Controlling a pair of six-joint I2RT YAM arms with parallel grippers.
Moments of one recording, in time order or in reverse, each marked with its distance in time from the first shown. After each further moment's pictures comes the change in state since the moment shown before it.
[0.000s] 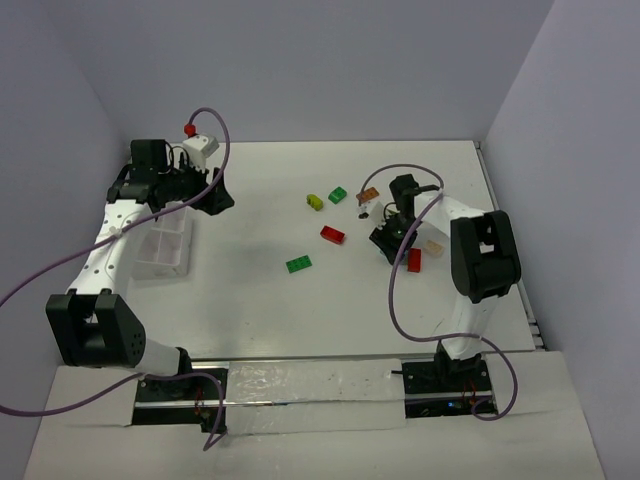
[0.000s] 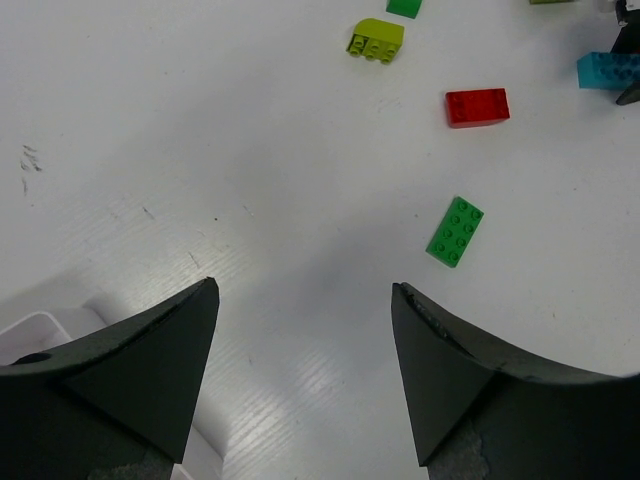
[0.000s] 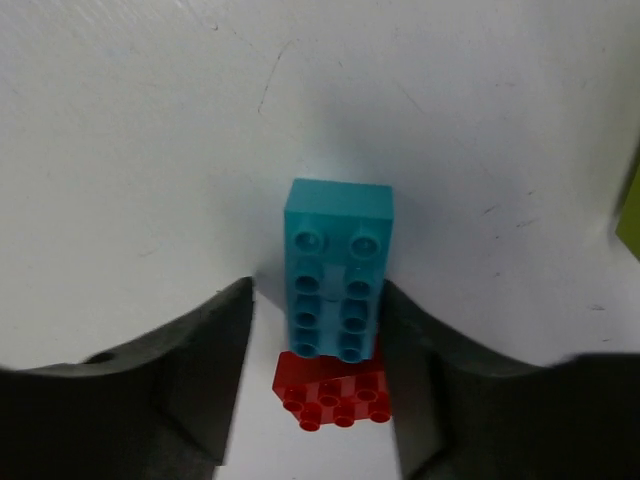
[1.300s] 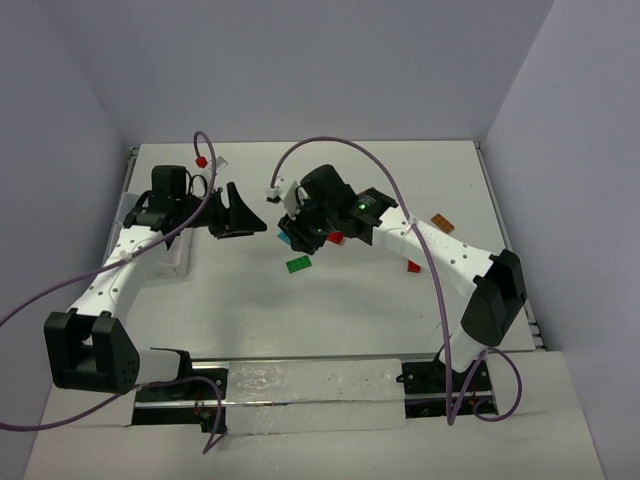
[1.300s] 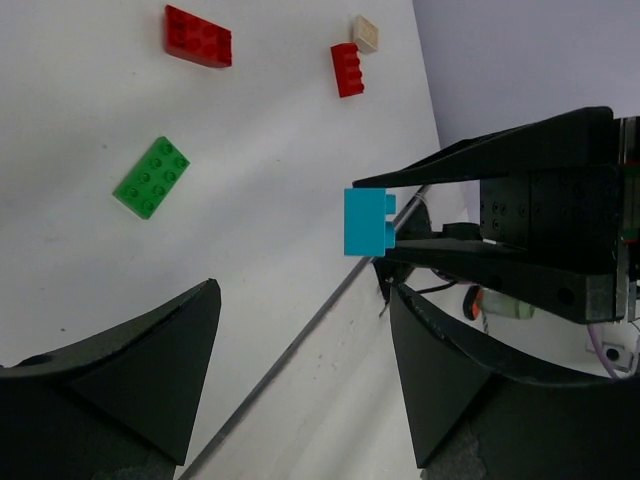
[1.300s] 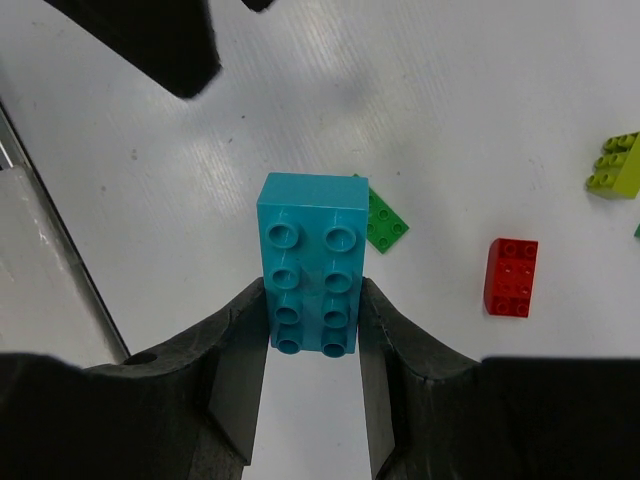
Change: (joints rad) left arm -0.104 -0.130 -0.248 0.118 0.297 -0.705; right arm 0.630 -0.237 0.285 0.118 0.007 0.538
